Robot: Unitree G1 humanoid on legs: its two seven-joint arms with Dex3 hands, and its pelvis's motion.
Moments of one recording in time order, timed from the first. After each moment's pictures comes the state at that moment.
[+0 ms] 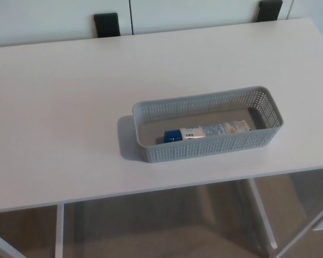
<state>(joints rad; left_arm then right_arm) 0.08 0.46 0.09 0.82 0.05 0.14 -0.48 0.03 -0.43 -0.02 1.31 -0.16 -0.25 0.01</state>
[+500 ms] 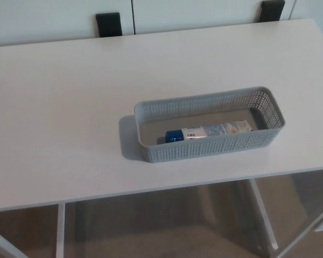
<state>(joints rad) -0.01 0.44 -0.07 1.19 0.15 0.00 -0.22 0.03 -0.43 -0.01 1.31 -0.16 -0.24 0.01</state>
